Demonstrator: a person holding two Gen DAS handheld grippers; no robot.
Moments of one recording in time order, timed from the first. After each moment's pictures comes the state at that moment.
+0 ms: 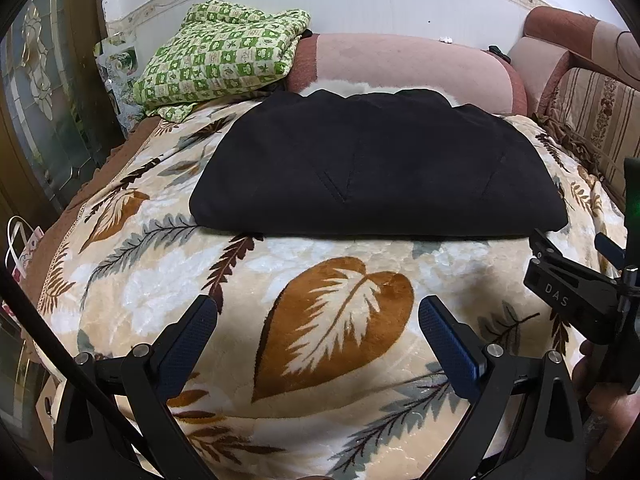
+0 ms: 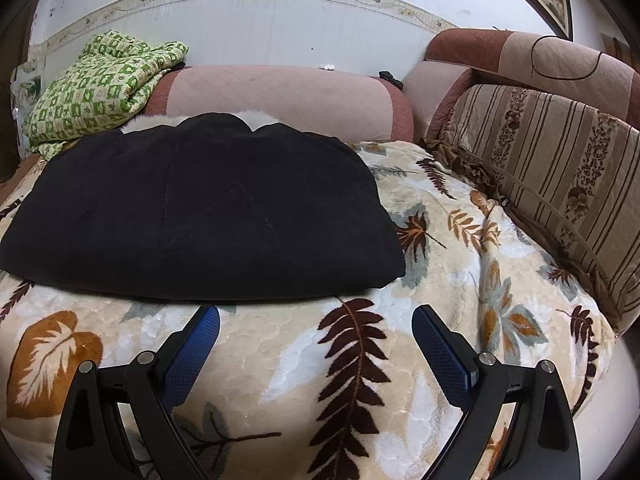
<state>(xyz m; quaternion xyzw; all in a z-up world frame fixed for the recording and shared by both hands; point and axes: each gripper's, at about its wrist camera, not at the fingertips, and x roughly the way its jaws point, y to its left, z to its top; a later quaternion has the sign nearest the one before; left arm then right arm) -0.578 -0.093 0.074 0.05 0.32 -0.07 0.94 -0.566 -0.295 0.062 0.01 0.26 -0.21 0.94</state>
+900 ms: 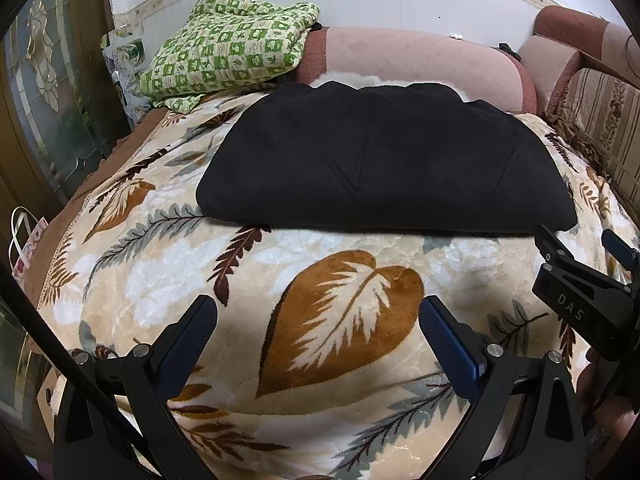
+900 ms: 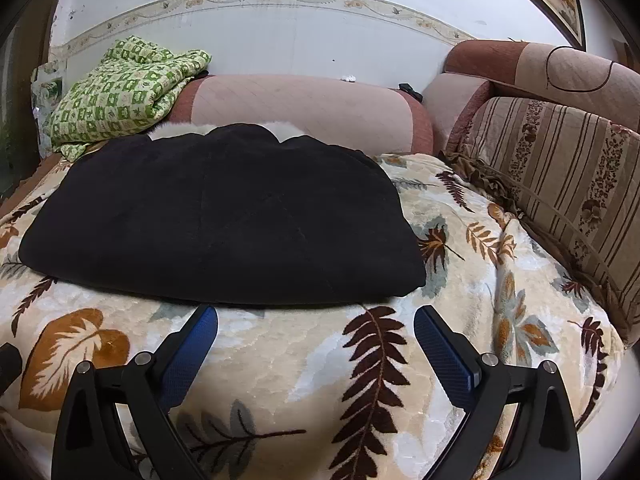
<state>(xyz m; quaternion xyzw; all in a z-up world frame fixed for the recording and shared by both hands) -0.574 -0.090 0.070 0.04 0.33 -0.06 0.94 -0.571 -0.282 0.067 0.00 0.24 -0.17 0.96</state>
